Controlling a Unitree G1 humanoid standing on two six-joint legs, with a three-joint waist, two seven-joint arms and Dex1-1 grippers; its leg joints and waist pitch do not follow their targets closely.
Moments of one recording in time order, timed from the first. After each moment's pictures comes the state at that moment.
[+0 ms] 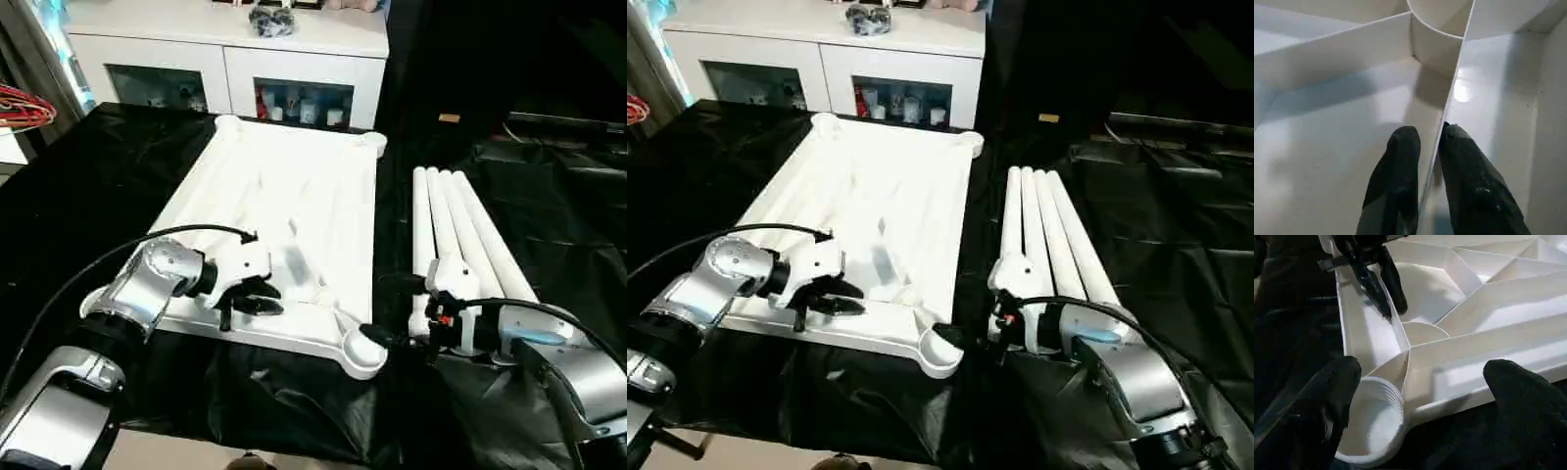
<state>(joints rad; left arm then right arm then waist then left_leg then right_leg) -0.68 0.49 -0.39 0.71 0.06 -0.02 -1.22 -0.19 -0.54 0.19 -0.08 0.28 0.36 0.93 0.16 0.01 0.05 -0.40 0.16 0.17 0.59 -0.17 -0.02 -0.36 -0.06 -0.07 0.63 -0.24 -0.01</state>
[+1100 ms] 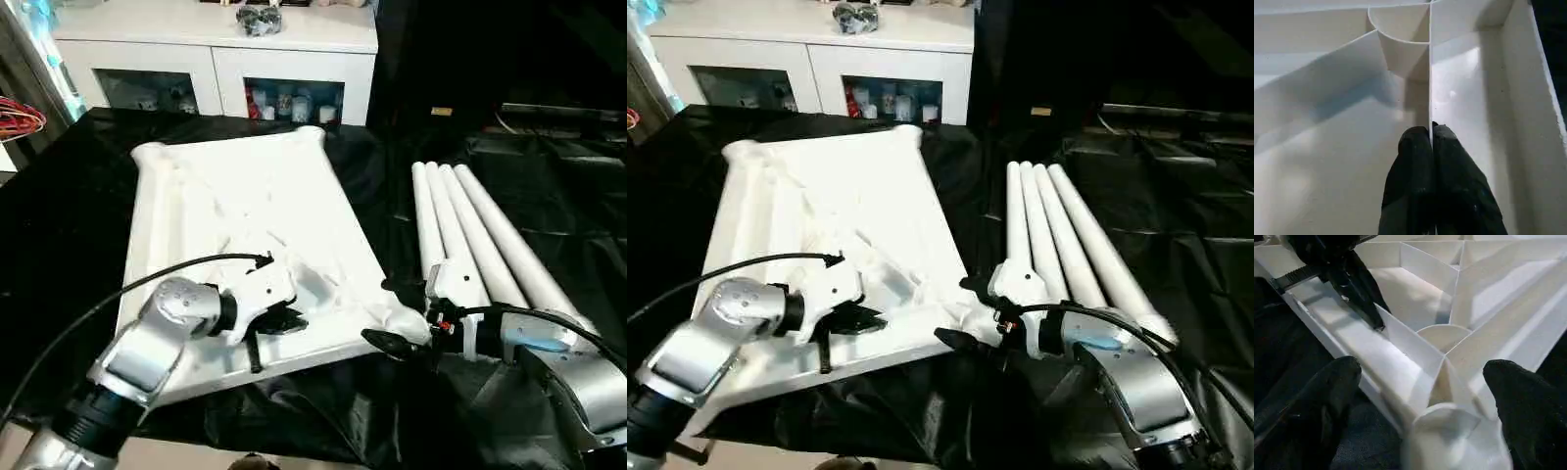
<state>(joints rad) -0.36 0.47 -0.35 0.00 0.05 0.50 -0.97 -0.16 -0.55 0.18 -0.12 0.27 0.36 0.91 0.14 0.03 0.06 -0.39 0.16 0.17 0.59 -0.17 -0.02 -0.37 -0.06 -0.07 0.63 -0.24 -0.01</state>
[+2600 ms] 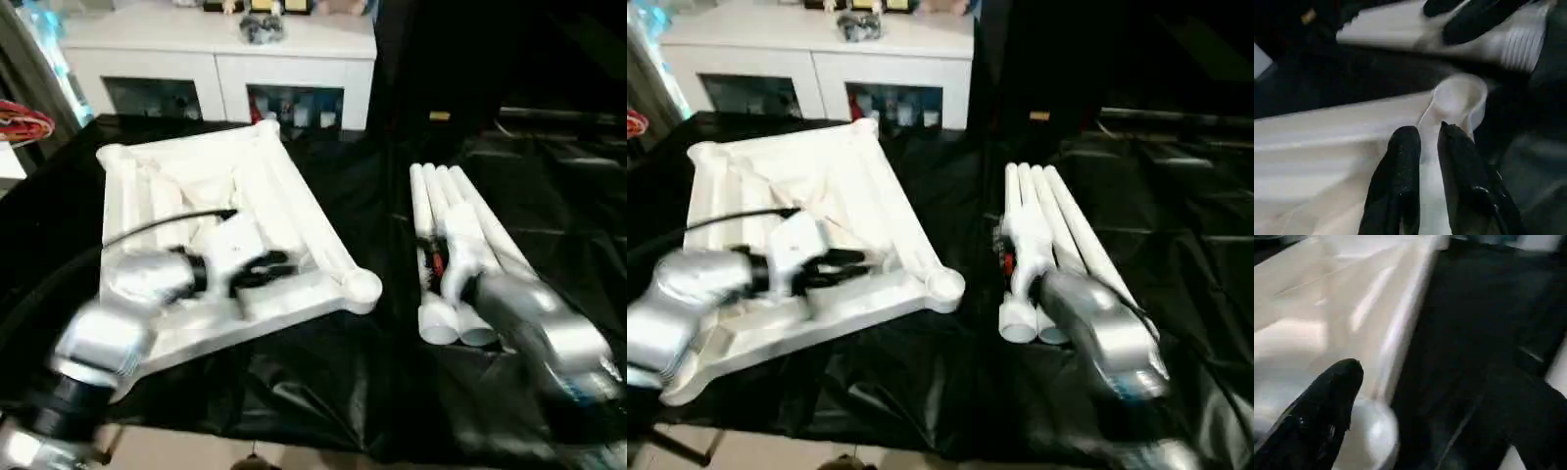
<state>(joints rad) -0.36 0.49 -0.20 -0.09 -0.08 0.35 -0.92 -0.40 -0.29 0.01 0.06 0.27 0.66 0.45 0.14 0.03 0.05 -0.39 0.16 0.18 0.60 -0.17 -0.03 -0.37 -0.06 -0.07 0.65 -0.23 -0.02</state>
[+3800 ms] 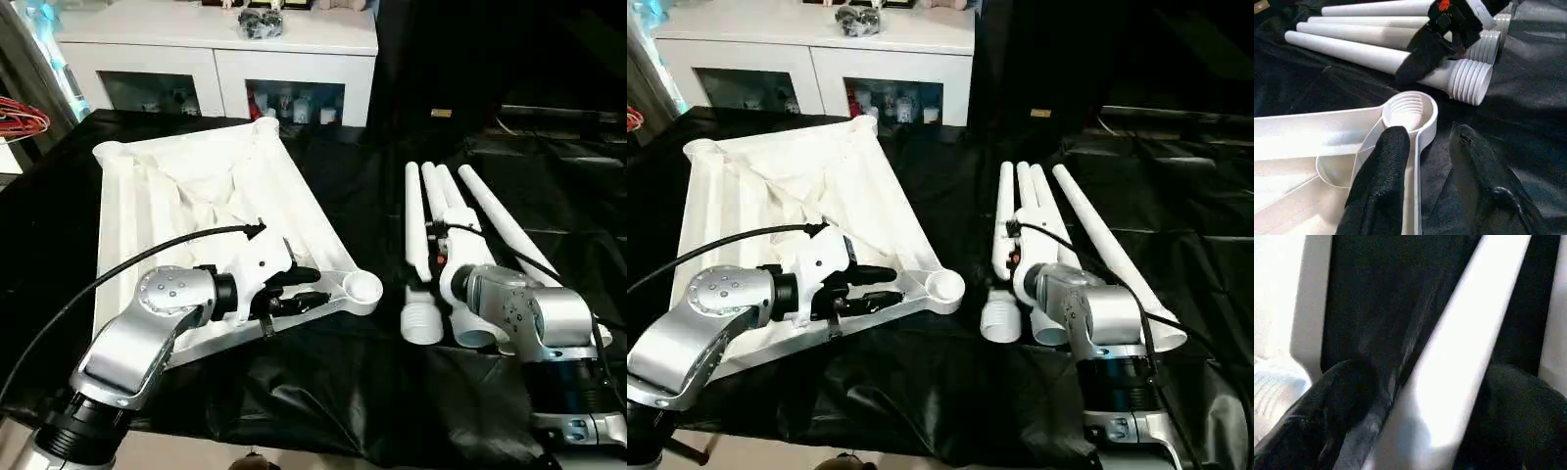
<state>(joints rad) -0.34 0.48 -0.26 -0.19 -0.15 0.50 -0.92 -0.48 -0.26 -0.05 0.16 0.26 1.04 0.26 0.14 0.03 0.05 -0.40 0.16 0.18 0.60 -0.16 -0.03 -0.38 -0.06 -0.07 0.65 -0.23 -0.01</state>
